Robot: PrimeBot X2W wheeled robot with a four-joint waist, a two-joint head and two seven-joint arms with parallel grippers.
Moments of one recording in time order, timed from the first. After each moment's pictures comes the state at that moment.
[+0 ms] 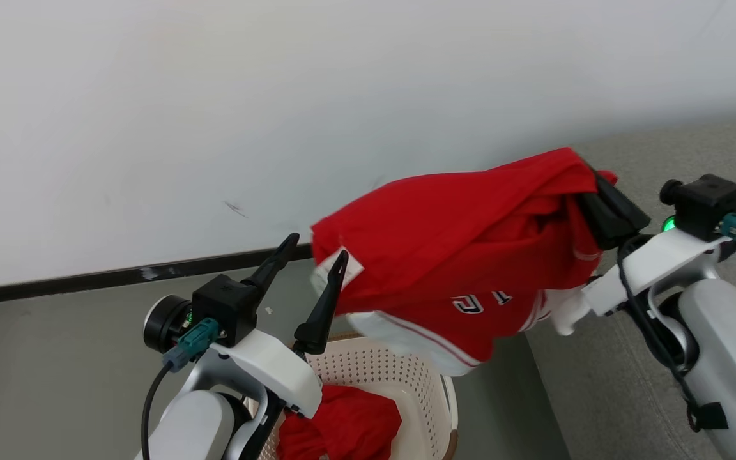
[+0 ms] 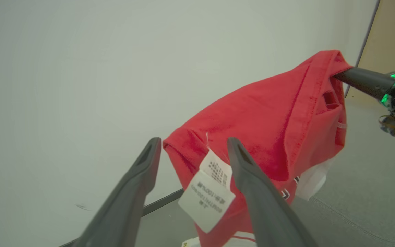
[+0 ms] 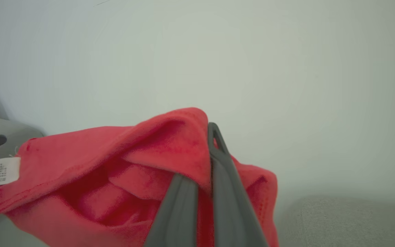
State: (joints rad) left arm -0.29 0.08 -0.41 -0.01 -0.38 0.01 0.03; right arm -0.51 -0.29 0.40 0.28 0.44 0.12 -0.26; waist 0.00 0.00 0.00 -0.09
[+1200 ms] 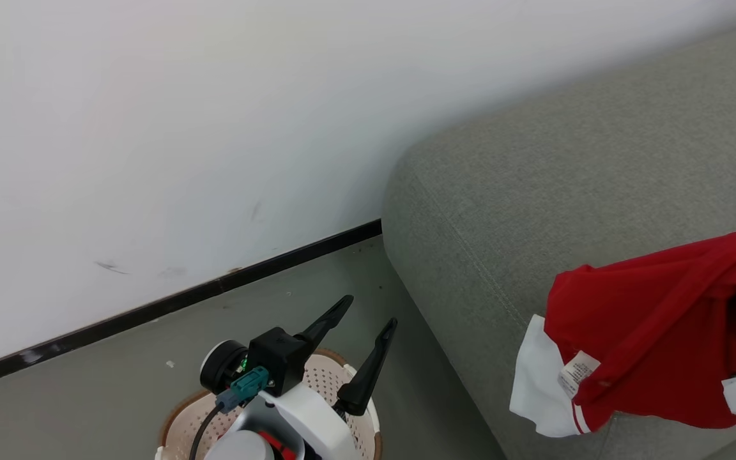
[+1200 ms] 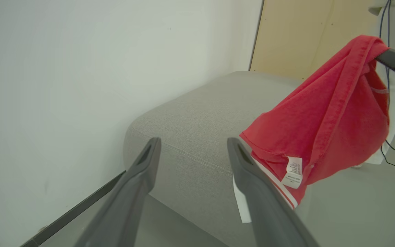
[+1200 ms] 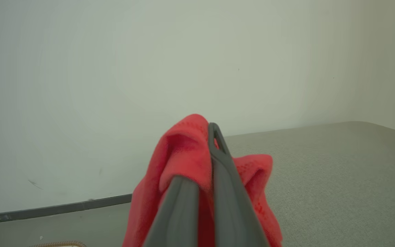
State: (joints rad) left arm -0.26 0.06 -0.54 0.12 -0.41 -0.06 -0.07; right arm -0.02 -0.34 -0.11 -0.03 0.27 0.12 -0.25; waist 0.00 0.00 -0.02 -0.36
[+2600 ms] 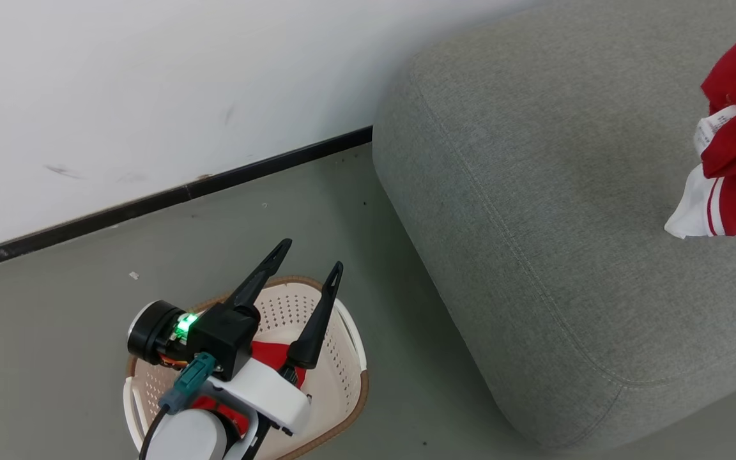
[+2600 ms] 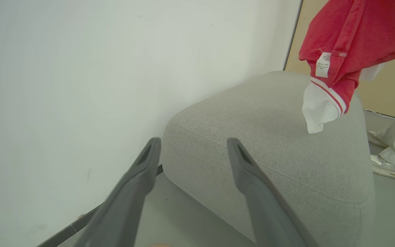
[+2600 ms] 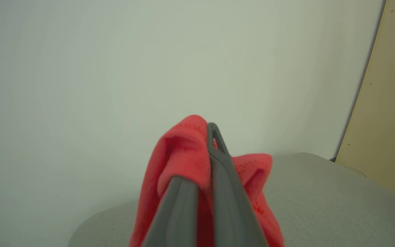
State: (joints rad) left arm -0.26 0.16 -0.47 -0.07 -0.31 0.06 -0.07; right arm -0.79 -0.52 -0.13 0.41 0.33 0.12 -0.07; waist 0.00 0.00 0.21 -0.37
